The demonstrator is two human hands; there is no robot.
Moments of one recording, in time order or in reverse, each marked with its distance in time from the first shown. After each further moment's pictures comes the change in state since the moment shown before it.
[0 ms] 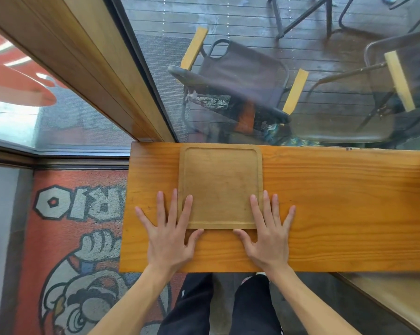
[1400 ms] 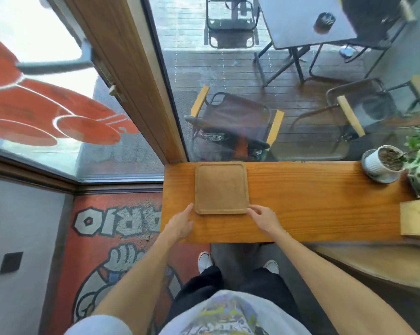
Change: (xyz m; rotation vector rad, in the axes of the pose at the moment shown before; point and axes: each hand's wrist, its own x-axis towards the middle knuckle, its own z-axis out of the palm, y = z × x) left_hand -0.026 -0.004 -0.154 -0.449 -0.646 -0.251; right_hand 0.005 -0.031 -0.161 0.648 -0.598 0.548
